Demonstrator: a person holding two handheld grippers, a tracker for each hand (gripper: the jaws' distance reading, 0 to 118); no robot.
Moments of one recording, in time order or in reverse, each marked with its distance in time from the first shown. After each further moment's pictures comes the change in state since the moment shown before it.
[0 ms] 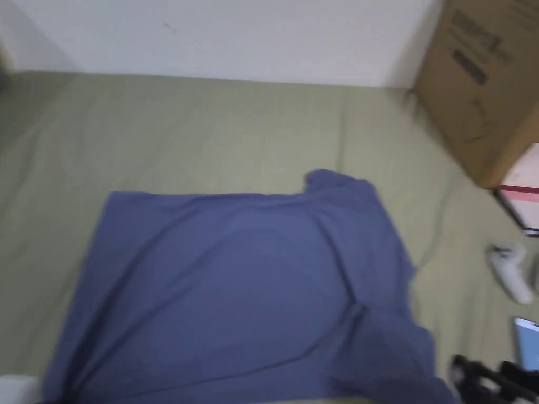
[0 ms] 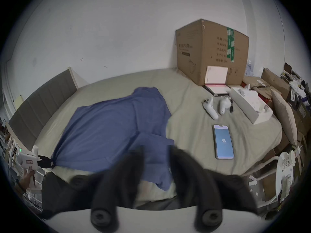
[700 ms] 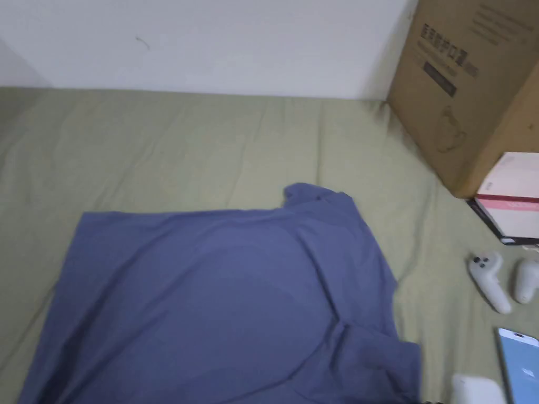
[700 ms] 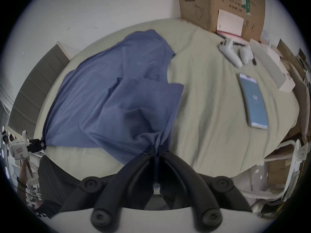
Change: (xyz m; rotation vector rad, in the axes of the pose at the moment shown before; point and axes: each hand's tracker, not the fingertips) left arm -0.015 0.005 0.021 0.044 -0.063 0.132; right arm 0.006 -0.018 -0.079 -0.277 0.059 0.015
